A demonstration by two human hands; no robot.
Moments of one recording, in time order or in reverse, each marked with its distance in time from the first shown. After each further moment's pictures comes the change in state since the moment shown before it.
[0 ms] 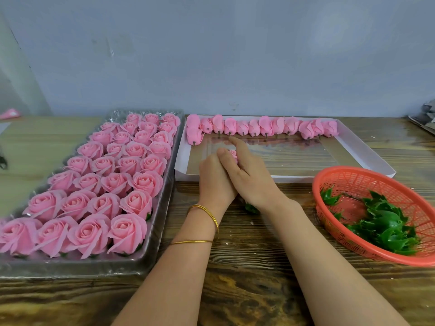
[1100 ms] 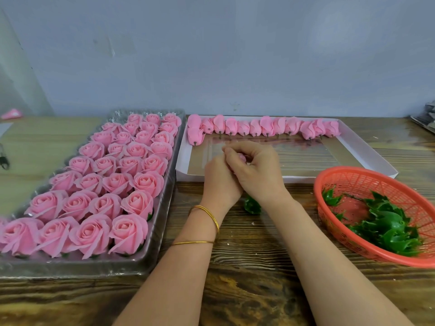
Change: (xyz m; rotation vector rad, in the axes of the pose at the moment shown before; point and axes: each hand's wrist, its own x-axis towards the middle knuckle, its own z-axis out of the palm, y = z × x) left_hand 0.000 0.003 0.000 0.046 -0.124 -0.020; right_hand 0.003 -0.005 -0.002 0.144 0.292 -0.135
